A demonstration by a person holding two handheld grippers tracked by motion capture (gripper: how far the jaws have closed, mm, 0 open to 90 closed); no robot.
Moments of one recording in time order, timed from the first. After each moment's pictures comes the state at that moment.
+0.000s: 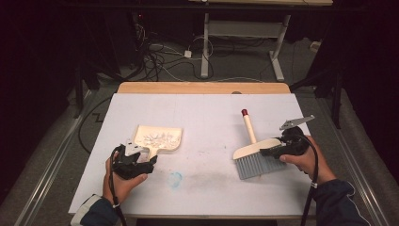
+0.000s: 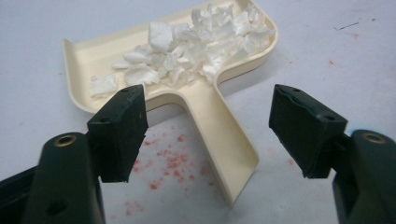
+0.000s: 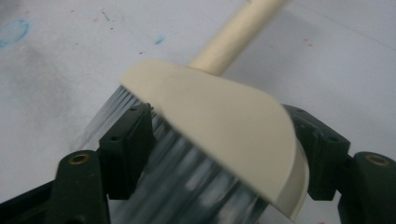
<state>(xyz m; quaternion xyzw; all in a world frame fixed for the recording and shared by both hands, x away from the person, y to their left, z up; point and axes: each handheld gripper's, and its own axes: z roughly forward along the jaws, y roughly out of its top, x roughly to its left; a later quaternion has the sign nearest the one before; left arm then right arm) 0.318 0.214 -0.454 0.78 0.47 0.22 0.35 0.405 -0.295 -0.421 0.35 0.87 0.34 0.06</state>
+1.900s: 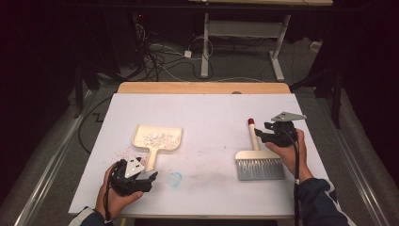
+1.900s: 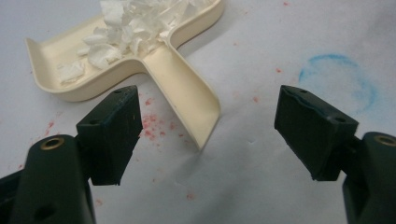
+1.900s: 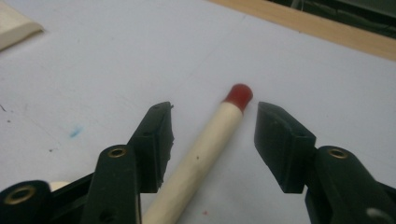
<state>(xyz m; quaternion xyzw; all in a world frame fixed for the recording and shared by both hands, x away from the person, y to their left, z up) 0.289 0.209 -0.474 0.84 0.38 0.23 0.32 0.424 -0.264 -0.425 0.41 0.79 0.38 0.24</state>
